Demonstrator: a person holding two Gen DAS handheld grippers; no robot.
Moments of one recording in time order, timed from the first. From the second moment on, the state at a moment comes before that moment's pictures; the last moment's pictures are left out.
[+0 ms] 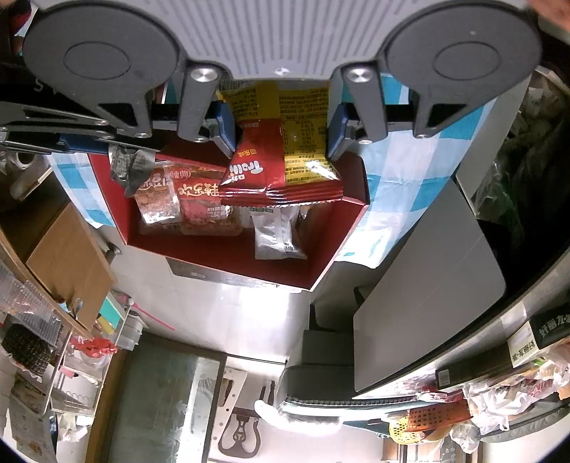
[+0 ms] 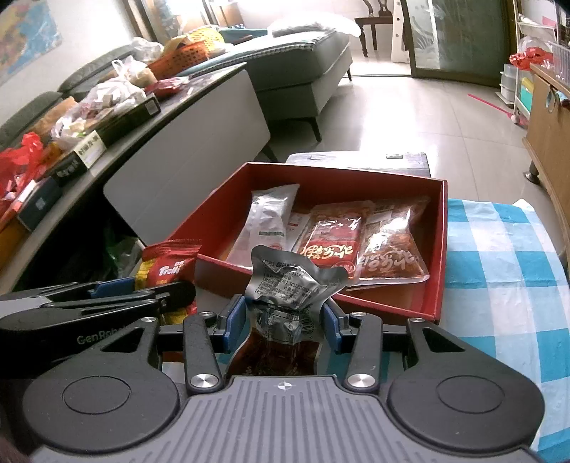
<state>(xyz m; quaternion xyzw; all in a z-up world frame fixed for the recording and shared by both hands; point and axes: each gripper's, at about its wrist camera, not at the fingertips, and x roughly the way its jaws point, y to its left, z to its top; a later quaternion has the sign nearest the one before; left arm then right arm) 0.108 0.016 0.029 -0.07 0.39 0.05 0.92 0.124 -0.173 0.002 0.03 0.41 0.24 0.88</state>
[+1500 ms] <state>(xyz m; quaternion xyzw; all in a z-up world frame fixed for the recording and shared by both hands) 0.139 0.010 0.036 -0.04 0.37 0.05 0.93 0.150 -0.184 0.013 0.06 0.40 0.23 0.89</state>
